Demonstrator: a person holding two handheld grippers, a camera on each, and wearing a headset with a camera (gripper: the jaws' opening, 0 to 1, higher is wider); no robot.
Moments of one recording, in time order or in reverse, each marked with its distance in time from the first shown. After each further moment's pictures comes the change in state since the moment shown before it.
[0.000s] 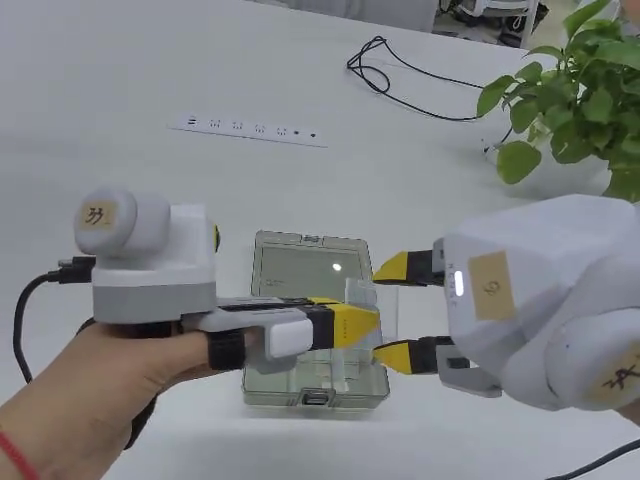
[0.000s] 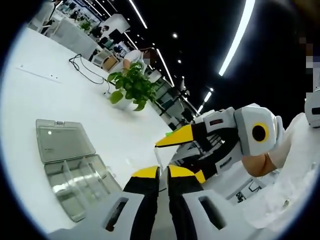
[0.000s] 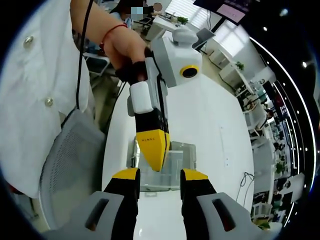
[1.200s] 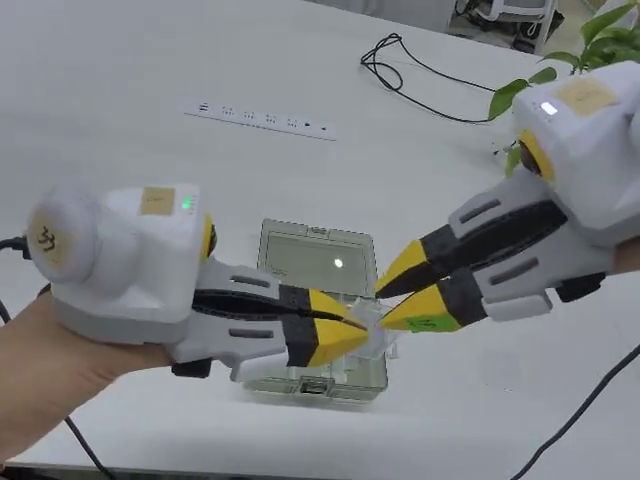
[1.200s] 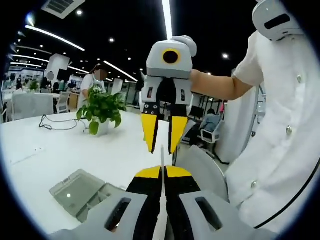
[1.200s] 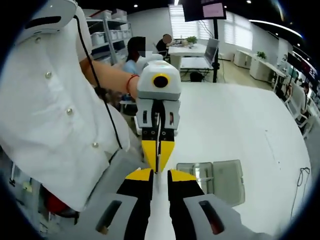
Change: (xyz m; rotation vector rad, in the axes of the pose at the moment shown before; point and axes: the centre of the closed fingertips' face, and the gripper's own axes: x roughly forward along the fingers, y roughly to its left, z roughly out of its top) left arm -0.025 -0.034 -0.013 0.625 0.079 -0.133; right arm -0.028 0.012 0.035 0.256 -0.313 0.519
